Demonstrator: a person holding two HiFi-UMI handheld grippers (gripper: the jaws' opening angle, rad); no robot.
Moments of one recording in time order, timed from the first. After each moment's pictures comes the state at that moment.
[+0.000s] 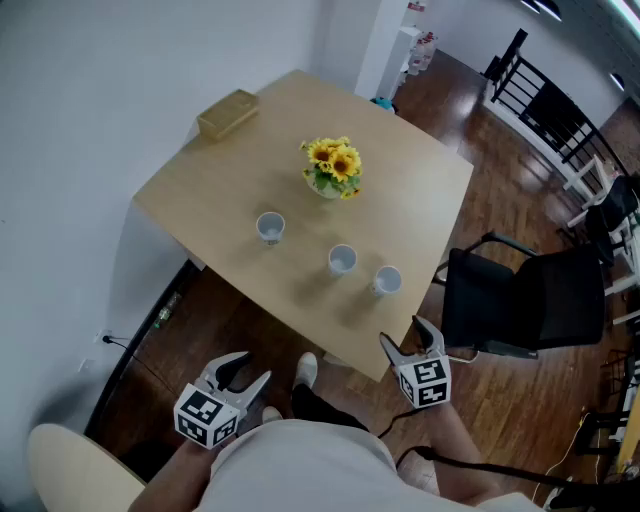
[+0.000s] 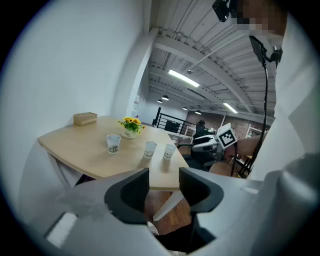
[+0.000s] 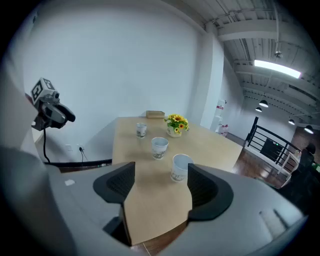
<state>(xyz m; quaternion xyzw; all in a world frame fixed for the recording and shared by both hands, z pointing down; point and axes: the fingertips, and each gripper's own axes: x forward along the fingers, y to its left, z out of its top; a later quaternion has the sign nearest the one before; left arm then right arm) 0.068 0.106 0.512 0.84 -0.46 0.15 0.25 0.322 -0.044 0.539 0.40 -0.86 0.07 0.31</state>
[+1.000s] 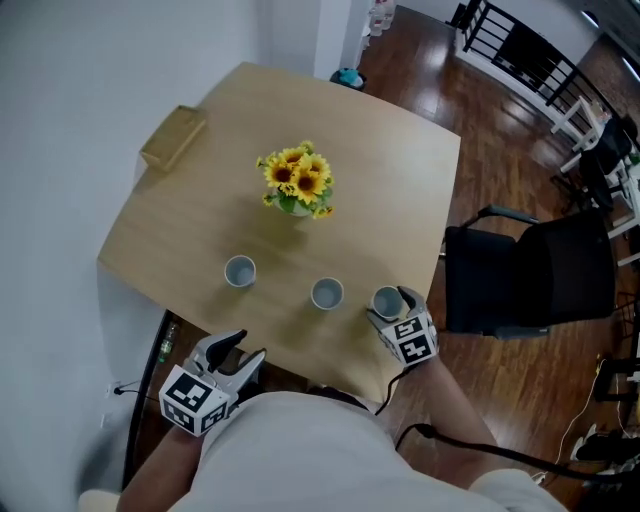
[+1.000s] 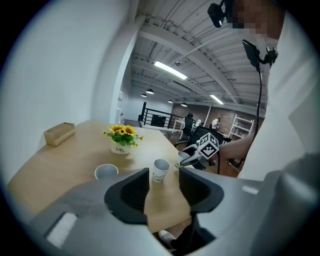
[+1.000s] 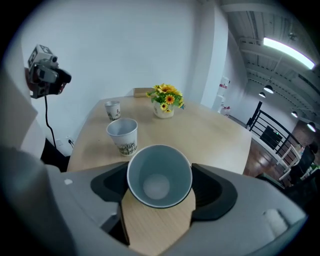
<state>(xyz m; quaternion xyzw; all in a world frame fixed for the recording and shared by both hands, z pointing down) 0.053 -0.079 0.484 0.88 -0.37 0.19 0.22 0.309 -0.195 0.620 0.40 -0.82 0.13 0.40</state>
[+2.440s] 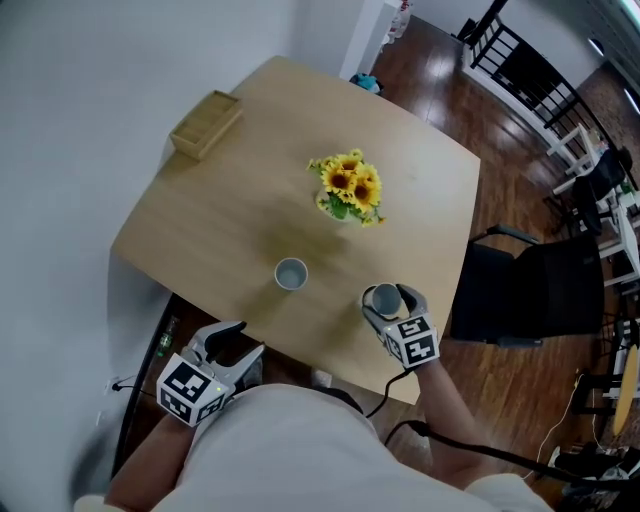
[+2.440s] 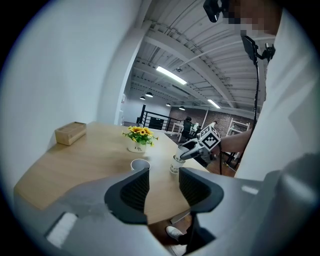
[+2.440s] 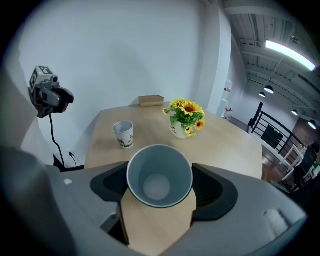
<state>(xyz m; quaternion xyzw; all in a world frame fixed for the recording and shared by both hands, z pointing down) -0.073 -0.088 0.494 0.89 -0.36 0.17 0.21 0.179 -0.206 0.582 0.40 -0.82 0.14 0.38</state>
